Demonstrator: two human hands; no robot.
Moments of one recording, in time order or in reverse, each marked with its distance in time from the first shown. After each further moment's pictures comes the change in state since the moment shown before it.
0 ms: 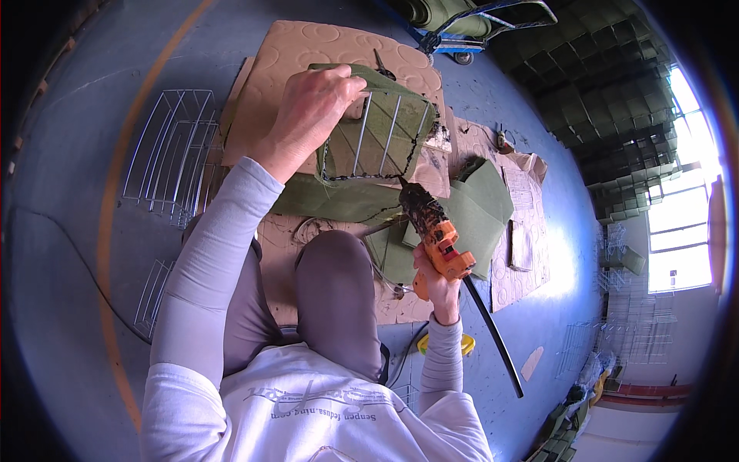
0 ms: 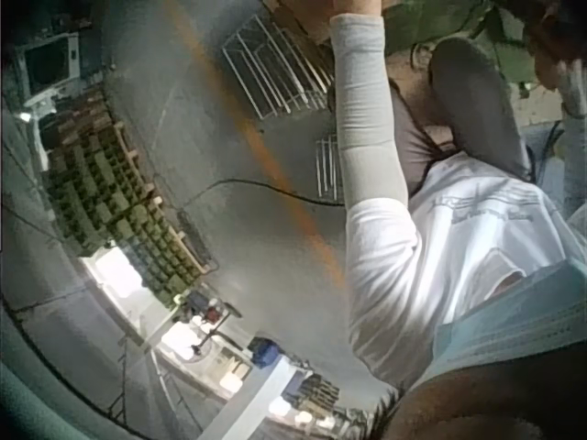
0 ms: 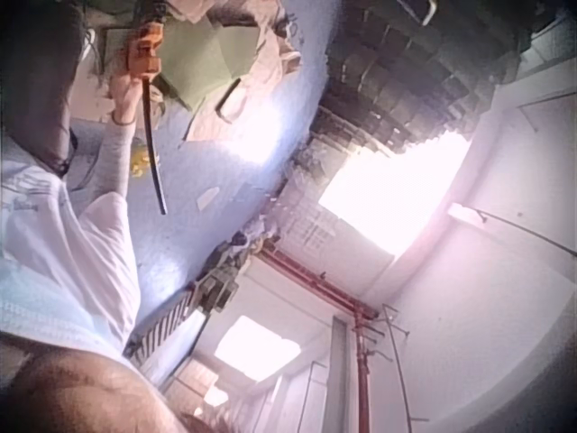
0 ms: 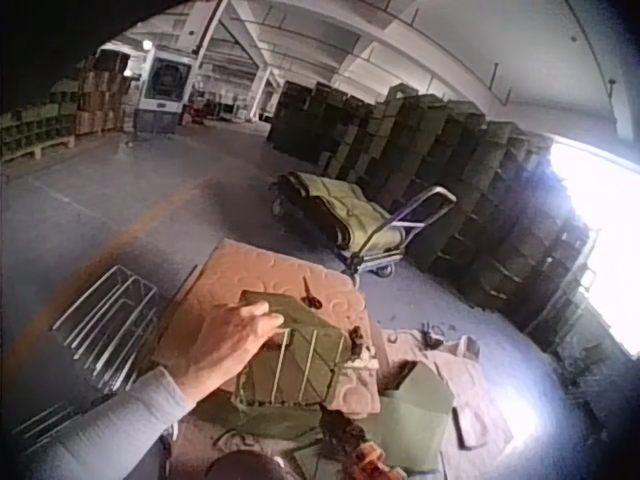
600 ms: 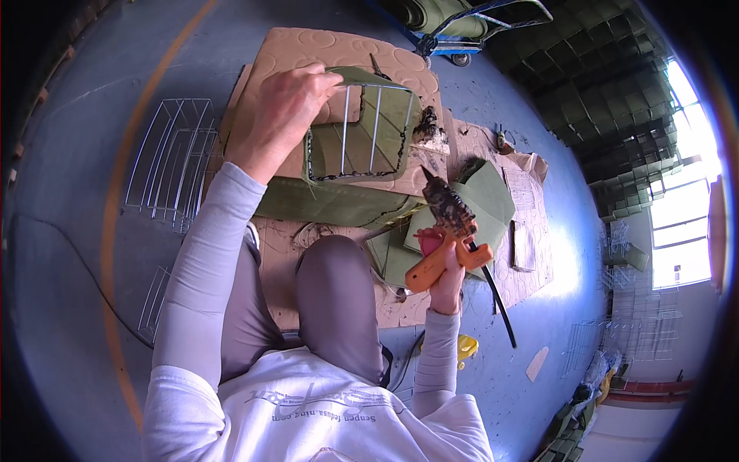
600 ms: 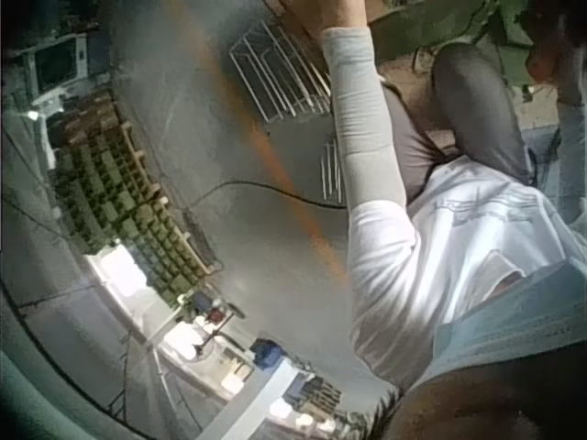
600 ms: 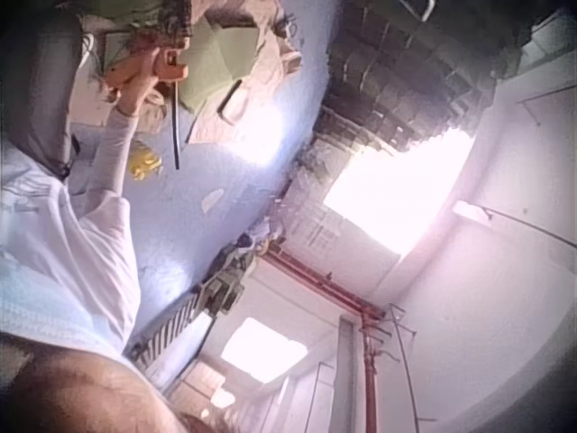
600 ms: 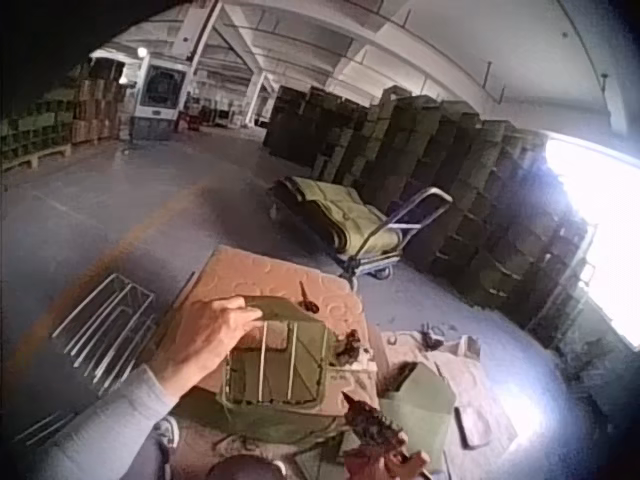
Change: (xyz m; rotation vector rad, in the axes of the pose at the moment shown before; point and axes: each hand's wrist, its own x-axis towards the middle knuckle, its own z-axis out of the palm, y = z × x) left_hand 0.000 -0.014 -0.013 -0.032 0.031 -0.049; right_hand 0.026 0.025 -0.001 0.588 0.060 -0.197
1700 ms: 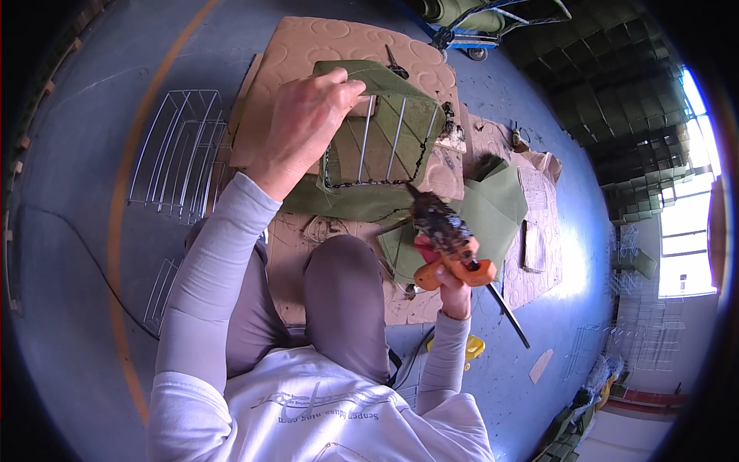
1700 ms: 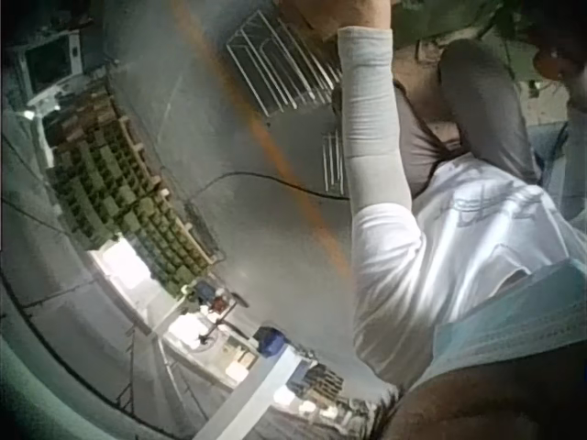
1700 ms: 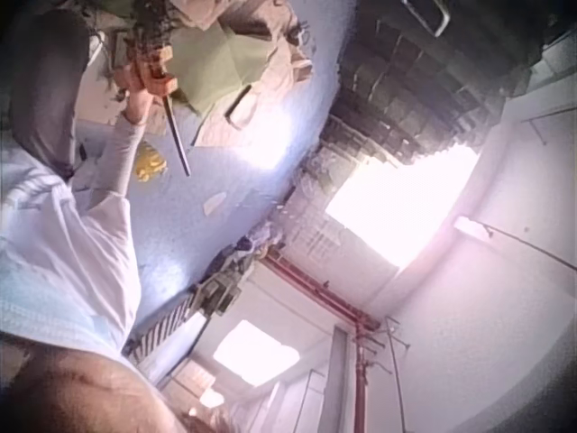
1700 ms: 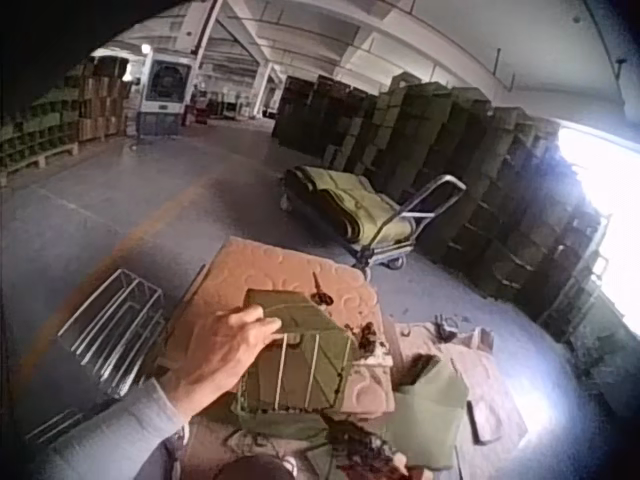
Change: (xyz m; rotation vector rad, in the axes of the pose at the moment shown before) left_hand -0.011 0.016 -0.001 0.049 -0.058 -0.021; right_hand -0.010 -0.006 -0.009 -0.189 -0.229 0.096
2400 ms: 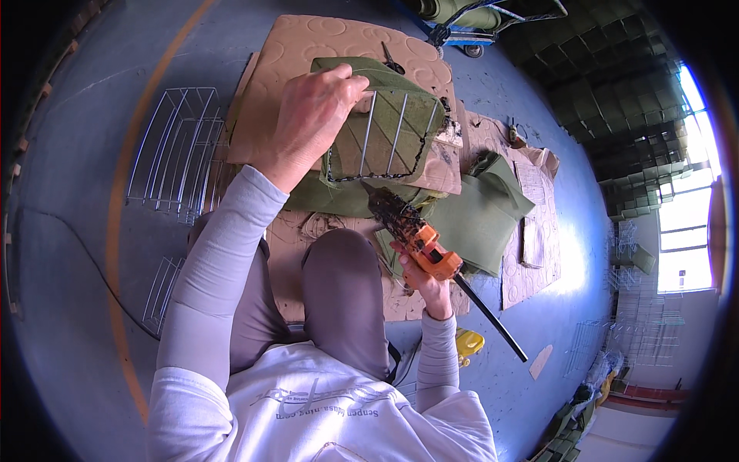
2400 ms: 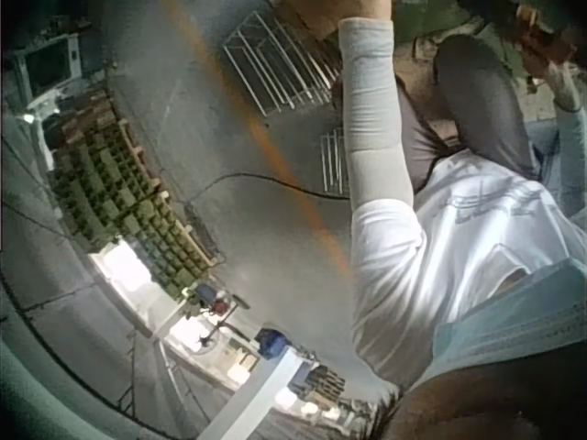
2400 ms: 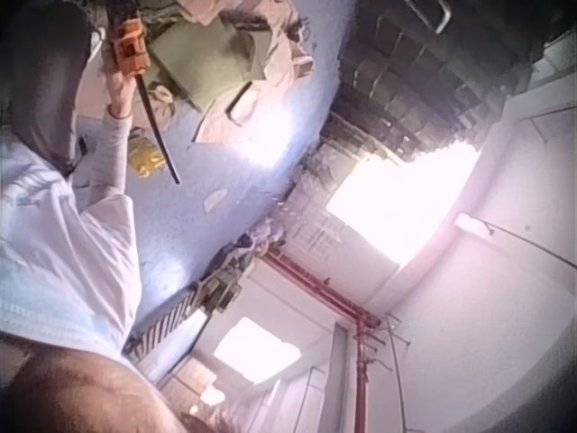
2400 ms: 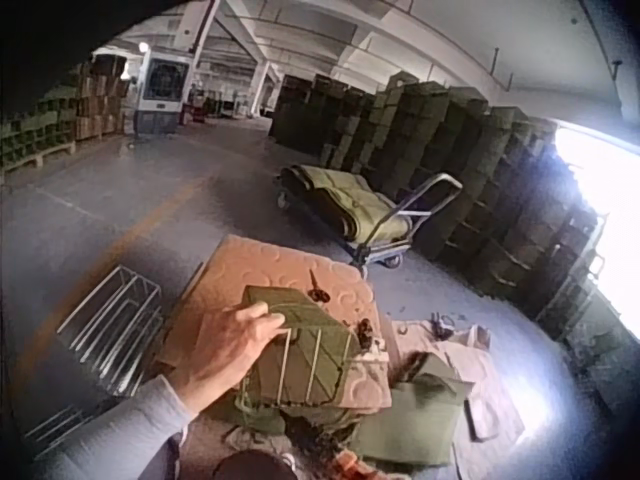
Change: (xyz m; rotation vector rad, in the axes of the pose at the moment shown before) left_hand 0.000 0.008 0.009 -0.020 0.019 0.025; right_hand -0.003 -0.008 0.042 -0.166 -0.033 0.143
